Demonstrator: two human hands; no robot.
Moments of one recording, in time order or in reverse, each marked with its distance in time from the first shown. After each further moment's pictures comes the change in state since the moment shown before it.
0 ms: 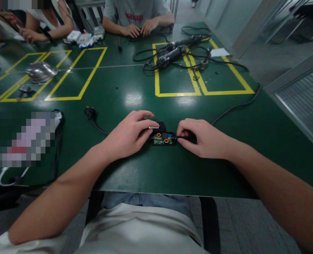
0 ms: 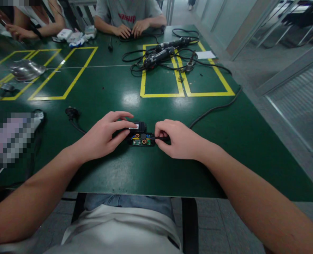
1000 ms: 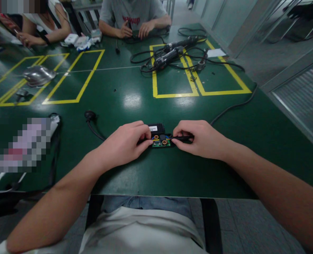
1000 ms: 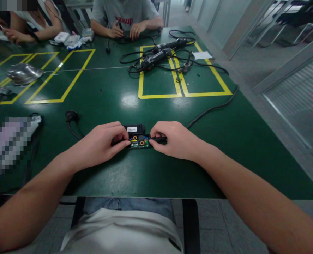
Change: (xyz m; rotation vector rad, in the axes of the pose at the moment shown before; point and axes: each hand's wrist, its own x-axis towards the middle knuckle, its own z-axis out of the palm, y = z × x) left_hand -0.003 0.013 -0.009 -0.038 -0.154 -0.105; right_hand 0.000 0.001 0.007 0.026 0.110 -0.060
